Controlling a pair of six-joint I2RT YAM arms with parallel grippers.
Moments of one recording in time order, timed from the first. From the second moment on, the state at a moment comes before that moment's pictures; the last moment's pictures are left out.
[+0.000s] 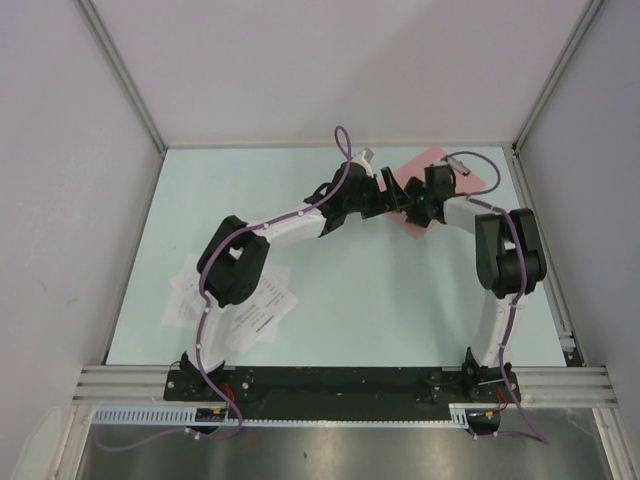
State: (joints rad) left arm -0.72 2.14 1.61 0.14 0.21 -0.89; right arm 0.13 2.02 1.30 -0.08 -0.16 0.66
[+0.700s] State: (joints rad) left arm -0.72 2.15 1.62 0.19 0.35 -0.86; right arm -0.20 1.98 1.27 0.30 -0.20 0.60
